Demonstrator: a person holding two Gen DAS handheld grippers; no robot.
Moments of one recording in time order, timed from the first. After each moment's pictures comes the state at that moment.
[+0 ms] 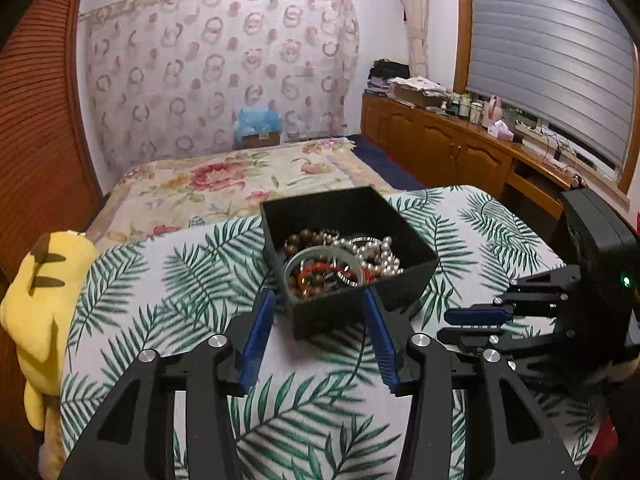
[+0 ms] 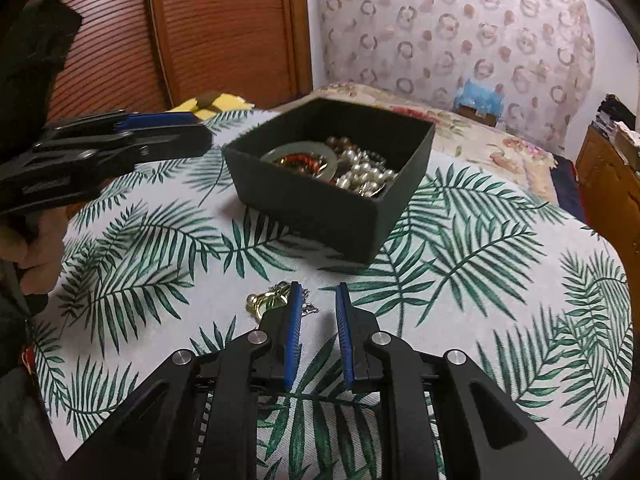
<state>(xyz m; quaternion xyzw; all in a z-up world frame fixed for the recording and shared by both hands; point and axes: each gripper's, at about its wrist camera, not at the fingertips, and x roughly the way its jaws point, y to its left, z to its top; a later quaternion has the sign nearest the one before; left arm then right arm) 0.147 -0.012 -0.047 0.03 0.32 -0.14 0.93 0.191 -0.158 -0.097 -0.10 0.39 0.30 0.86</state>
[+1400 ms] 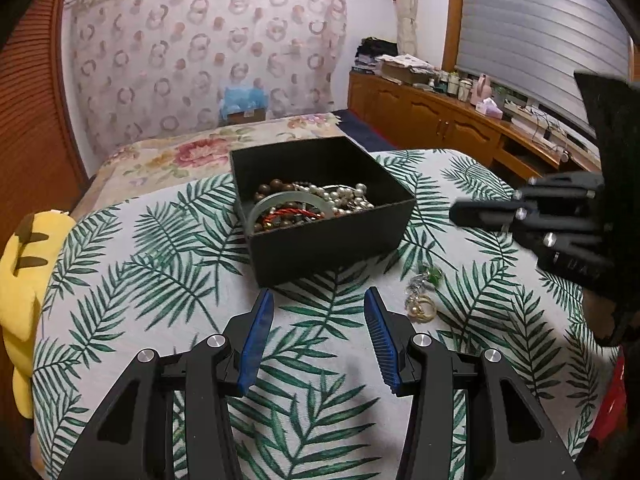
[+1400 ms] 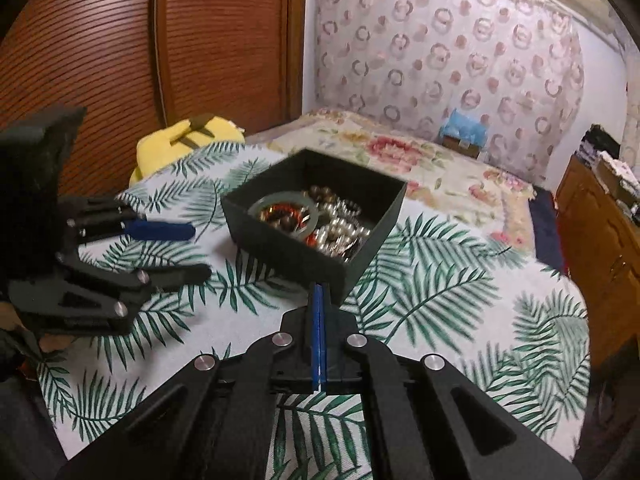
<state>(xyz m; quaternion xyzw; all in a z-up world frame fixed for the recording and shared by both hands) 0.132 -0.029 -0.075 0.04 0.36 -0.17 0.92 0.182 -0.169 -0.043 -0.12 0.33 0.28 0.89</state>
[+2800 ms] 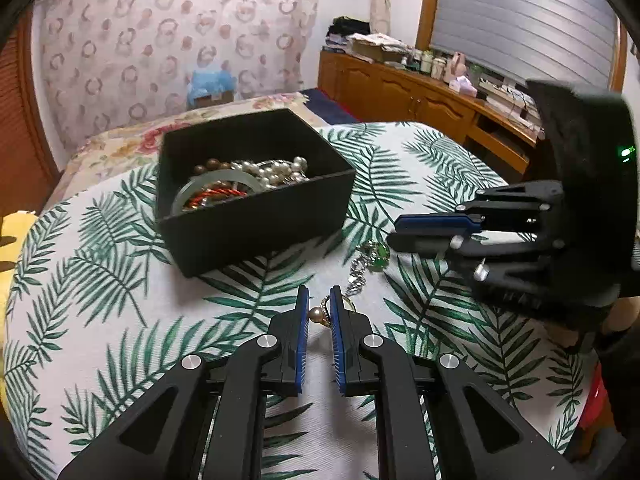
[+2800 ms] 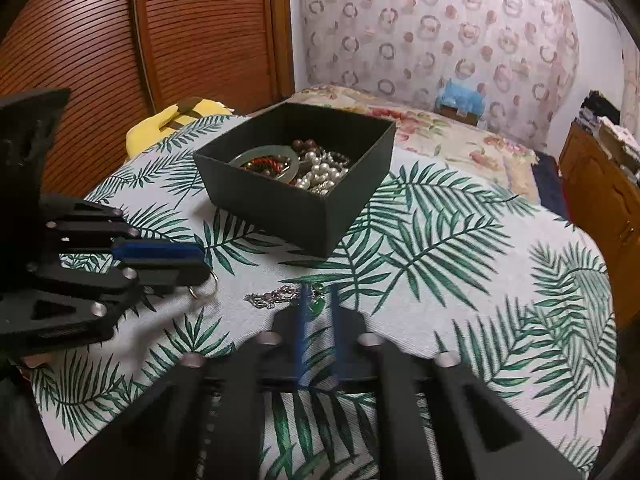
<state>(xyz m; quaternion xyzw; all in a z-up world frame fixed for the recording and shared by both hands) 0.130 -0.061 -0.087 0.04 0.39 -0.21 0.89 0.192 -0.179 -0.091 -0.09 0.39 0.27 0.87</state>
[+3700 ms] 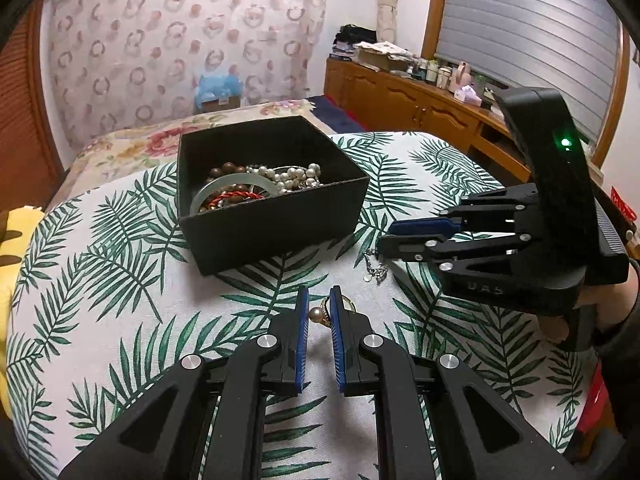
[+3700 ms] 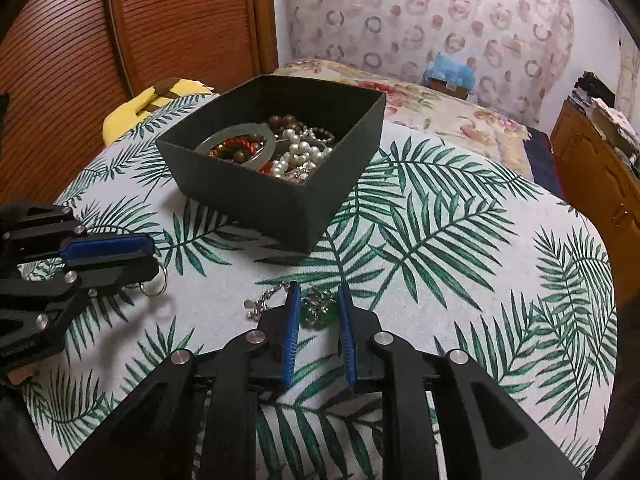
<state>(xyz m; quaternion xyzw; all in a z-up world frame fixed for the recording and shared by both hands) 0.127 -0.048 -0.086 0.03 0.38 -0.21 0.90 0.219 -0.167 -0.102 -0.11 0.43 0.24 0.86</state>
